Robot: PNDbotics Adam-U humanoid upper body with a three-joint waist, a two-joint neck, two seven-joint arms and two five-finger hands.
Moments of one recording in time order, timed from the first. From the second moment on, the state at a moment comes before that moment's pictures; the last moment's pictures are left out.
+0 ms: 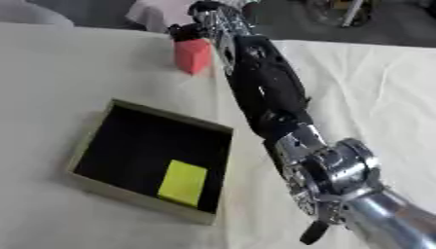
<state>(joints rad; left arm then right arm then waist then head) -0.26 0.40 0.13 -1.98 0.14 -0.30 0.45 -1.32 -0.18 -0.09 -0.67 1.30 0.17 0.47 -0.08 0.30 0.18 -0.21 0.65</state>
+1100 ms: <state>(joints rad) -0.26 0.39 0.13 -1.98 0.14 -0.29 0.44 -1.26 -0.17 -0.10 -0.67 1.21 0.18 0.41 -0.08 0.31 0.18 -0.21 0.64</state>
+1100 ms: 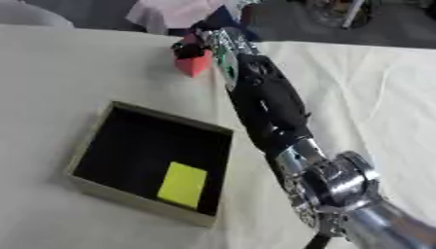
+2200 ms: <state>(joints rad) -0.26 0.39 0.13 -1.98 0.14 -0.29 0.44 -1.24 -0.15 -0.10 -0.71 1.06 0.22 0.21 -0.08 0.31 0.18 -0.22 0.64</state>
